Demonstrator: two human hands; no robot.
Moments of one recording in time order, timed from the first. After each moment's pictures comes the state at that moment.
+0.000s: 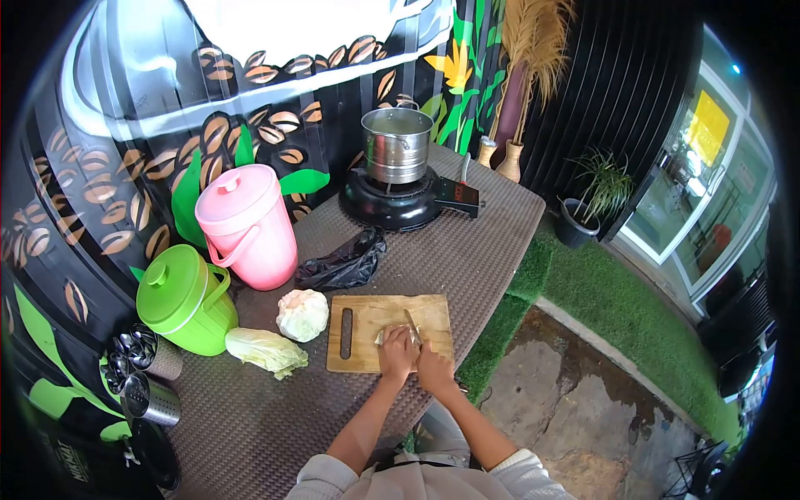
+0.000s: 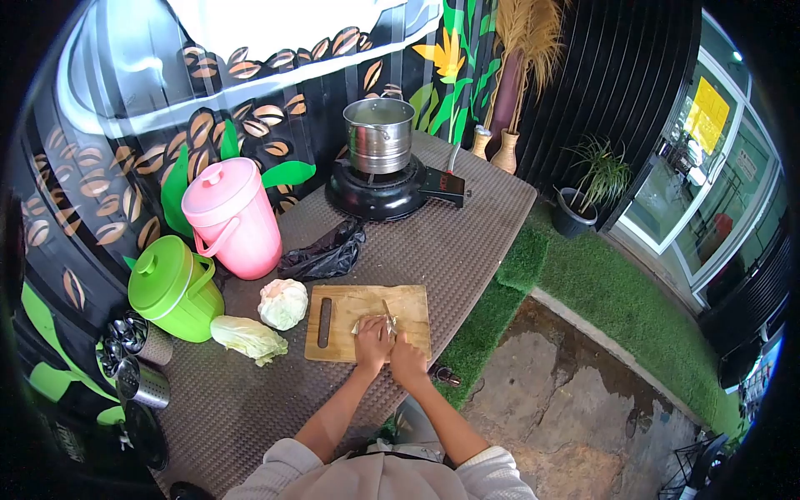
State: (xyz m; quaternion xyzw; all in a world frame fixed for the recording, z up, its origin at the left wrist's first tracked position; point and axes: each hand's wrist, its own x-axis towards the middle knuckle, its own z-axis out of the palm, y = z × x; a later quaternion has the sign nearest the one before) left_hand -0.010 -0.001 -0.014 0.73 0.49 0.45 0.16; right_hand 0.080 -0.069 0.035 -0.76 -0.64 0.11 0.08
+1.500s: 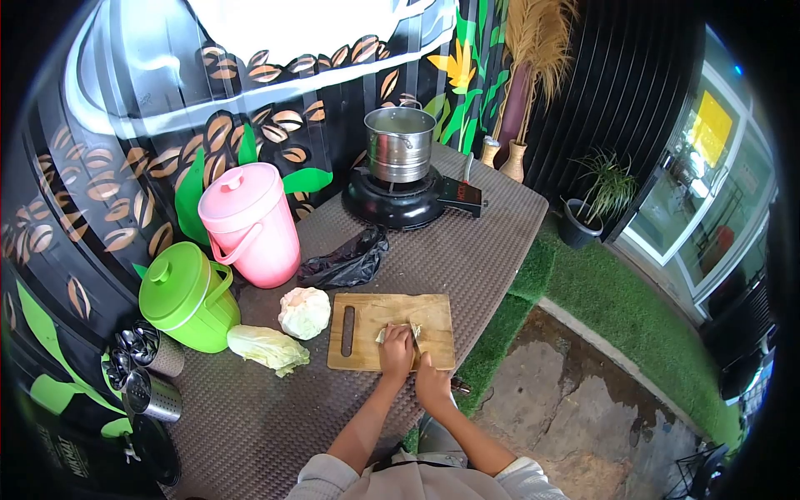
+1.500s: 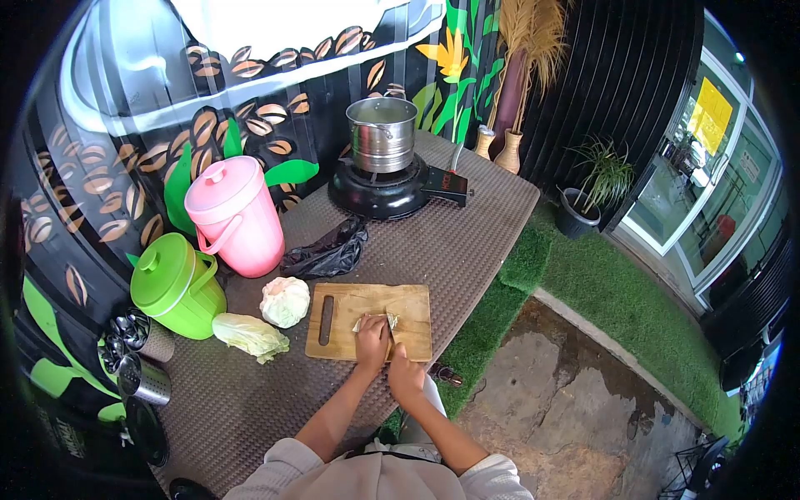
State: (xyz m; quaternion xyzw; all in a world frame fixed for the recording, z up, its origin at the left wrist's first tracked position) left_hand -0.014 -0.003 -0.008 0.72 0.48 0.47 0.18; right_hand 0.064 -0.093 0.000 -0.77 -0.62 0.02 0.14
